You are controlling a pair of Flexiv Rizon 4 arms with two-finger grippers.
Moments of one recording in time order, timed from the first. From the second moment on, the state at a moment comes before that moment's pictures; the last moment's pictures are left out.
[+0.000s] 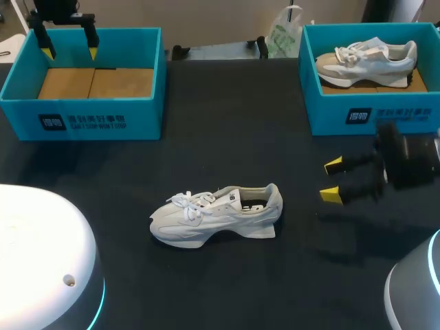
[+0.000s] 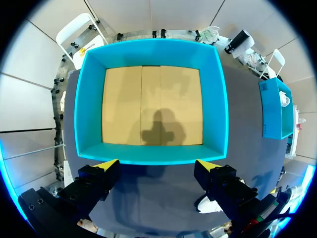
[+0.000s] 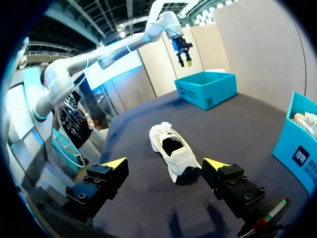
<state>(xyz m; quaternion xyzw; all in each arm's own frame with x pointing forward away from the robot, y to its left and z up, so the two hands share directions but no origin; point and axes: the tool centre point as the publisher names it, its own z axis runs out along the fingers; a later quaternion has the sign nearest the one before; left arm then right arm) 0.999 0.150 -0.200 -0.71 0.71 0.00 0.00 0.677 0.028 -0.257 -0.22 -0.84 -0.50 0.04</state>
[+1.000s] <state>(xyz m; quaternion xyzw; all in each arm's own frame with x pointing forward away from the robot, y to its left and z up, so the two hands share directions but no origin) 0.999 0.150 -0.200 -0.71 0.71 0.00 0.00 0.680 0.003 -0.290 -0.08 -0.82 -0.56 -0.04</state>
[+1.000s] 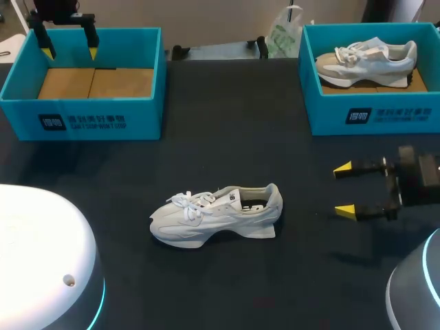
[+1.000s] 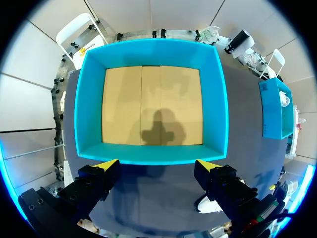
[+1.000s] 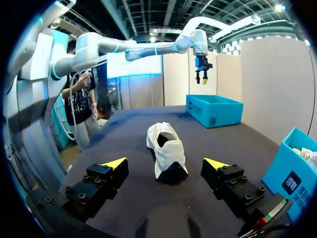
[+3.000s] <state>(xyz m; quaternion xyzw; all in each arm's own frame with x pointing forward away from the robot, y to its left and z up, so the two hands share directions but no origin) 0.999 0.150 -0.200 -0.71 0.71 0.00 0.00 0.719 0.054 -0.387 -0.05 -0.79 -0.60 -0.06</state>
